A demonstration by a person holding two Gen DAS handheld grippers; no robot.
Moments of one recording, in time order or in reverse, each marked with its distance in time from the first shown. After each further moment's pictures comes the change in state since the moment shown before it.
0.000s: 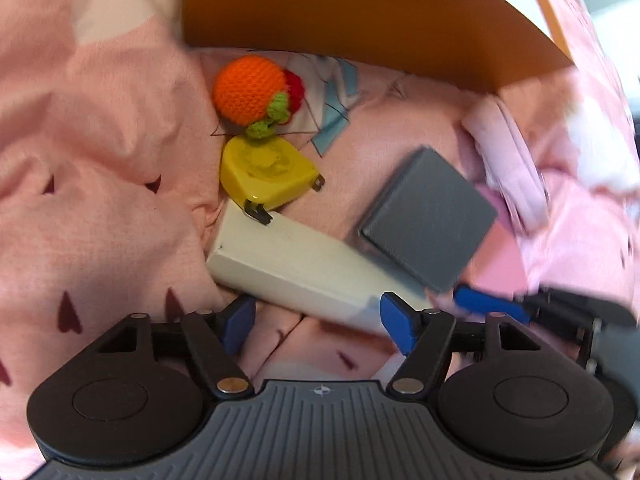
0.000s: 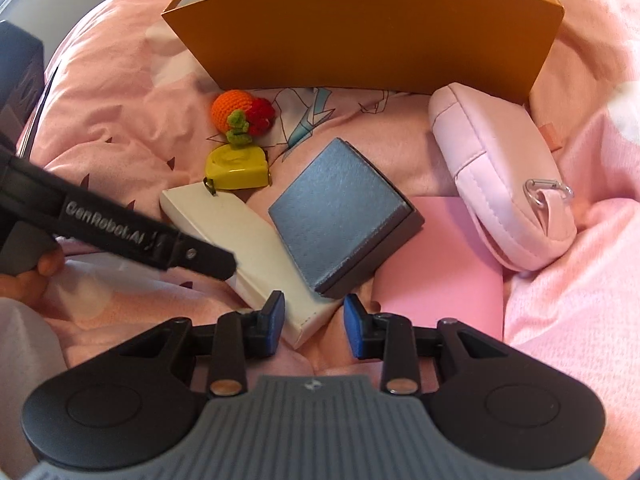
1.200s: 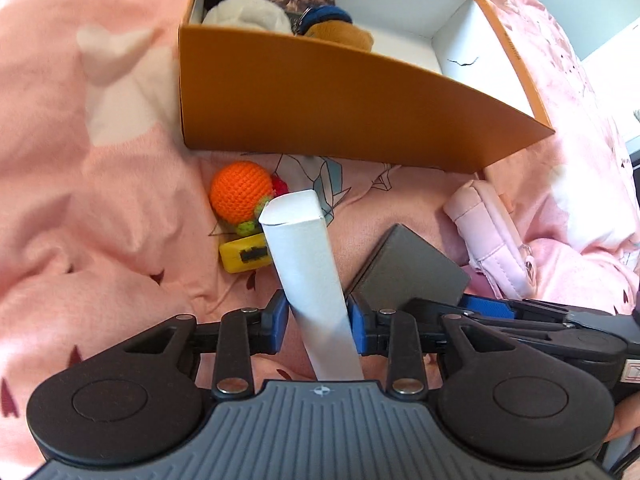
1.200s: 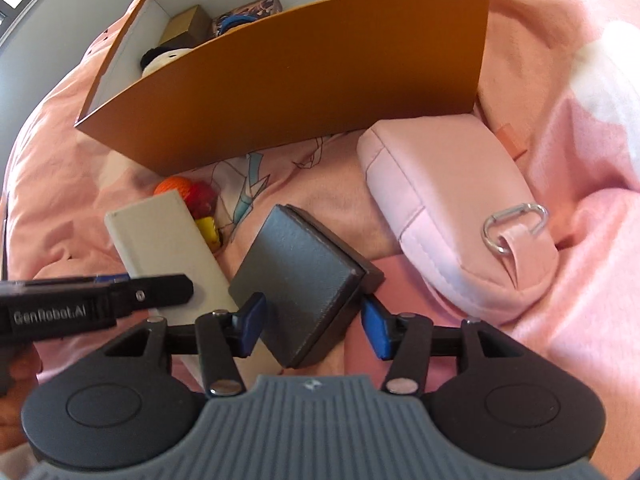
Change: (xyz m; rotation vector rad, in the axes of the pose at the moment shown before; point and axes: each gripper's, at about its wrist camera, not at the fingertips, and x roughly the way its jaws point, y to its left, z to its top) left arm -0.027 -0.018 0.005 0.037 -0.253 0.039; right arm 0.011 -0.043 0.033 0.263 -0.074 0.005
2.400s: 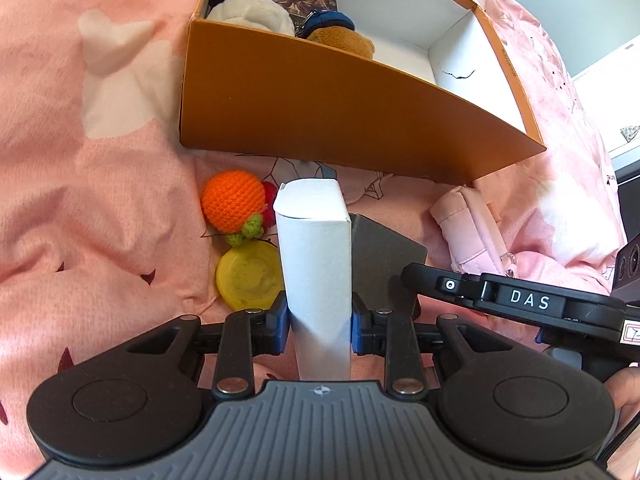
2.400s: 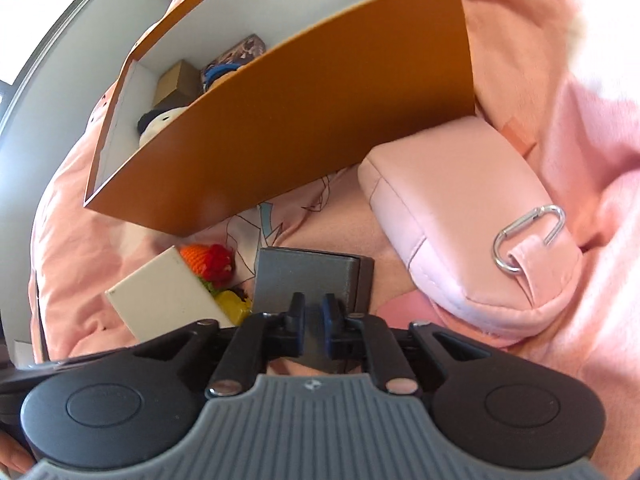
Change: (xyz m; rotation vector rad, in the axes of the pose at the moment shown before) left arm -0.004 0.006 -0.006 -0.037 -0.007 -0.064; right arm 0.005 -0.016 0.015 0.188 -0.065 0.140
